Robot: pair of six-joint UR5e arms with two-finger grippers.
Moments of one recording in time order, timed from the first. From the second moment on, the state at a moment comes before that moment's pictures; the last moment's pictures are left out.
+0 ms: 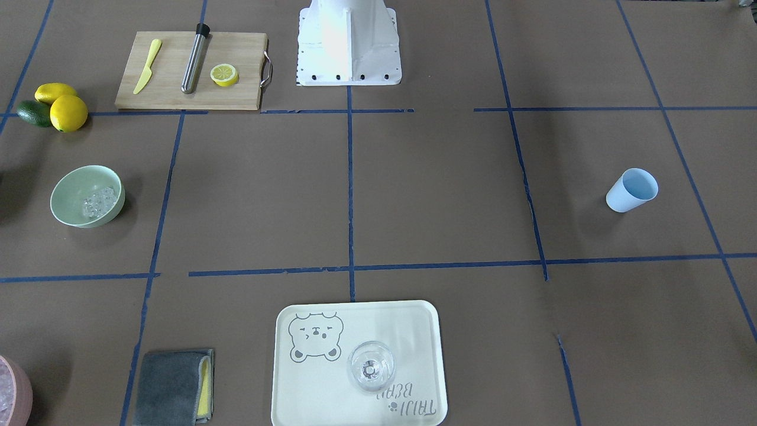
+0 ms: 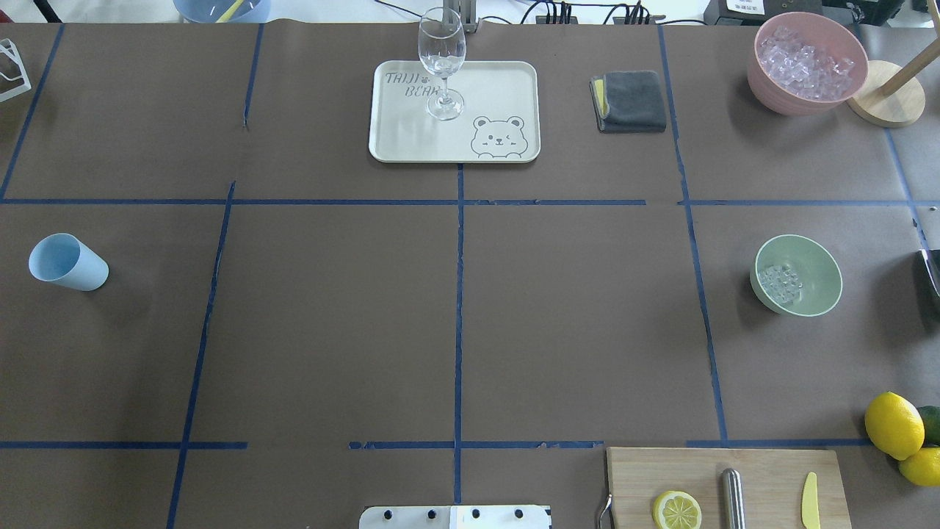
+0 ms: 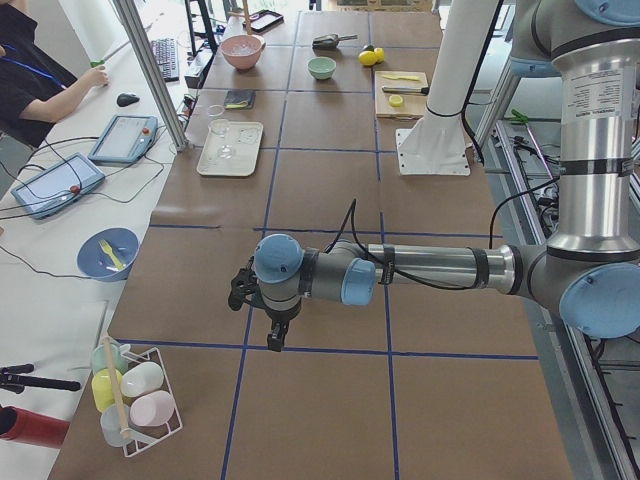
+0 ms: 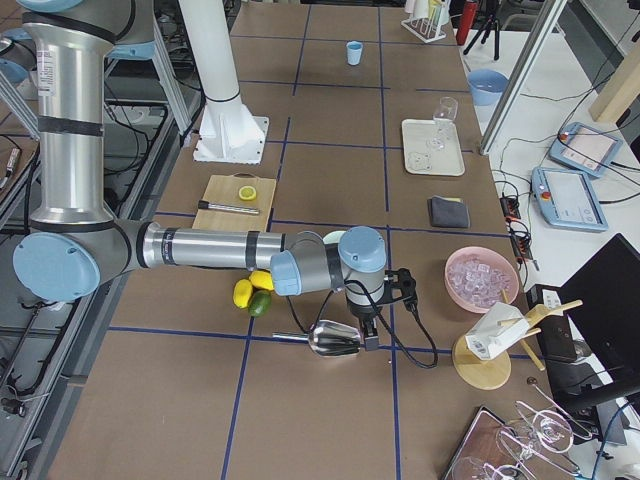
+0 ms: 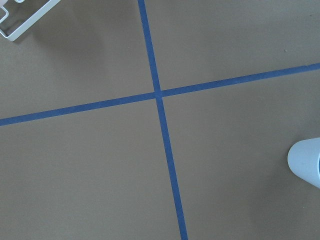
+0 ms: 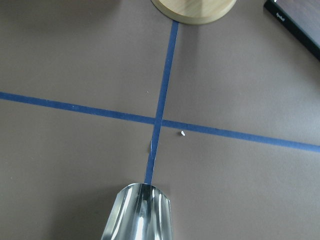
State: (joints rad) left arm -1.54 -1.49 -1.67 -1.70 -2.39 0.07; right arm 1.53 -1.64 1.63 -1.39 2.28 0.01
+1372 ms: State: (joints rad) left arm -1.54 -1.49 -1.67 -1.70 -2.39 0.07; right arm 1.50 -1.60 1.65 -1.59 2.35 0.02
